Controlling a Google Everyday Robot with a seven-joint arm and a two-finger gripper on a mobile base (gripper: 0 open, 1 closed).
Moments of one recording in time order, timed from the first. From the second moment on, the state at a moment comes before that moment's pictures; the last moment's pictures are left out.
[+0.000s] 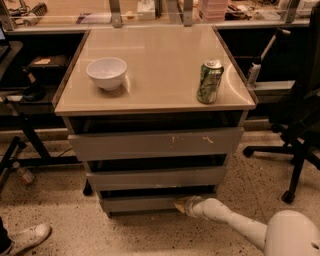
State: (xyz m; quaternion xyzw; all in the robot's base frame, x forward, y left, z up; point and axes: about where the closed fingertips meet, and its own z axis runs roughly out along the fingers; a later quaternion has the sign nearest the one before) arm 0.629 -0.106 0.181 -0.31 0.86 0.19 0.36
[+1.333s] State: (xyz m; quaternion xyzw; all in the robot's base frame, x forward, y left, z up) arm 0.630 -0.178 0.297 -0.18 0.93 0.09 0.31
